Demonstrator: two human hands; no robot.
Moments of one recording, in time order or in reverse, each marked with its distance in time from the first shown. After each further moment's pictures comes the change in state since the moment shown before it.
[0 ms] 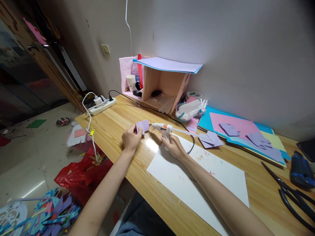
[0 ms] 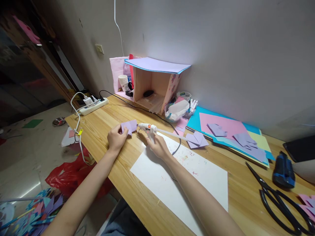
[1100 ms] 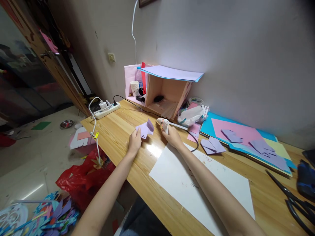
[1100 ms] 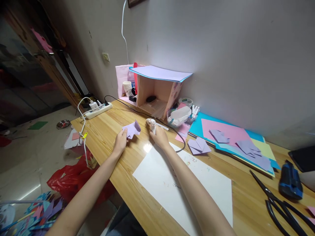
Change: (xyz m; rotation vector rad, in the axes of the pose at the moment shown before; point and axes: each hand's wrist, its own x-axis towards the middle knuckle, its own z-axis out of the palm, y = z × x) left_hand 0.006 -0.018 0.017 -0.545 -0.251 -0.321; right_hand 0.066 0.024 0.007 -0.303 0.033 0.013
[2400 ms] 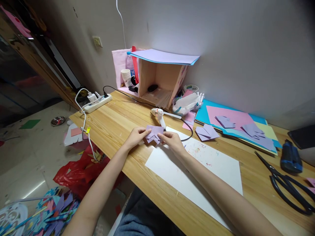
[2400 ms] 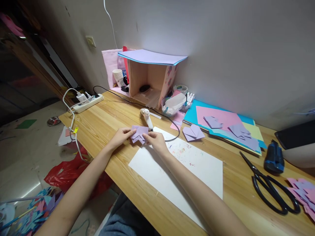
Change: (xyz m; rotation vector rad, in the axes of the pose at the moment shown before) left_hand -0.016 0.021 0.005 -0.177 -0.672 -0.020; right_hand -0.077 -0.023 -0.010 0.904 -0.118 0.366
